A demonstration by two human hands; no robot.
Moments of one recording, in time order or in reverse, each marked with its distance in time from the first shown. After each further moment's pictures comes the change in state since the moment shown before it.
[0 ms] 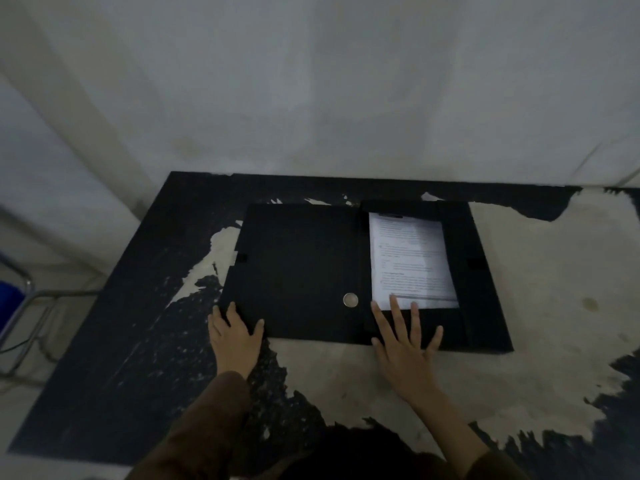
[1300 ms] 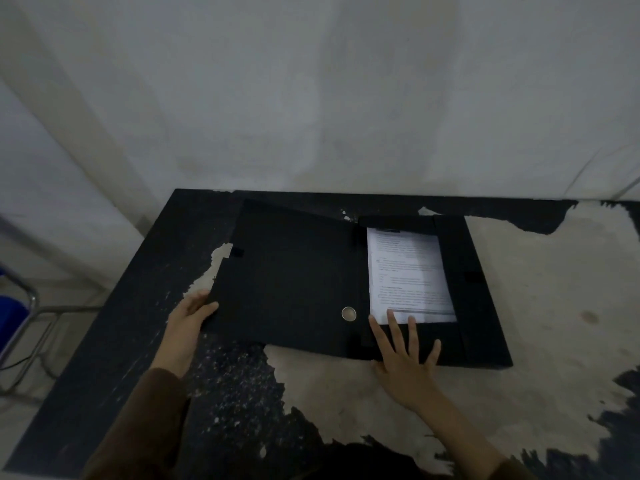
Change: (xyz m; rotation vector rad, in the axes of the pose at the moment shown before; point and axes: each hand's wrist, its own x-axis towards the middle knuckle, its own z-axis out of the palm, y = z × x) left_hand 0.025 -0.002 -0.086 -0.862 -0.173 -0.045; right_hand -0.002 -0.002 -0.026 0.109 -0.180 -0.030
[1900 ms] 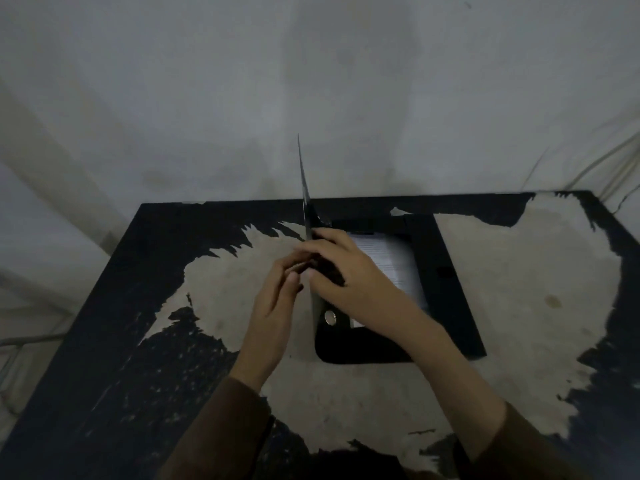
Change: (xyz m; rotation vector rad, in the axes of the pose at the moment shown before) left_hand -0.081 0.049 0.133 0.033 -0.465 0.627; right_hand -0.021 -0.087 -0.153 0.549 0.231 -0.567
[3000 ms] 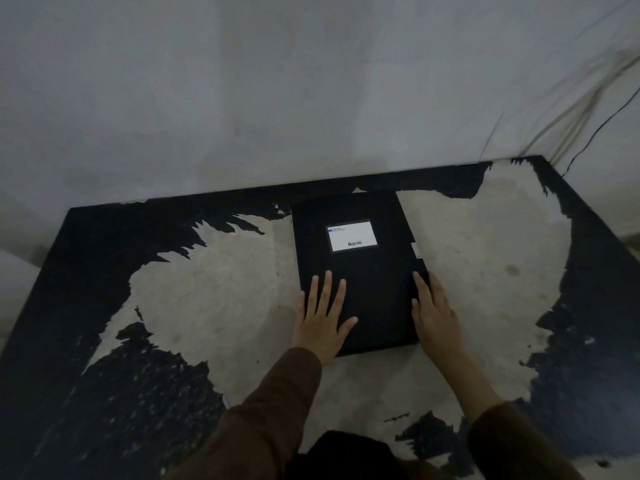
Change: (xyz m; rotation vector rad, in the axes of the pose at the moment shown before) left_hand 0.028 -0.138 0.098 1.218 -0.524 -0.053; right_hand -0.098 0.207 -0.015 -0.528 0.352 0.702
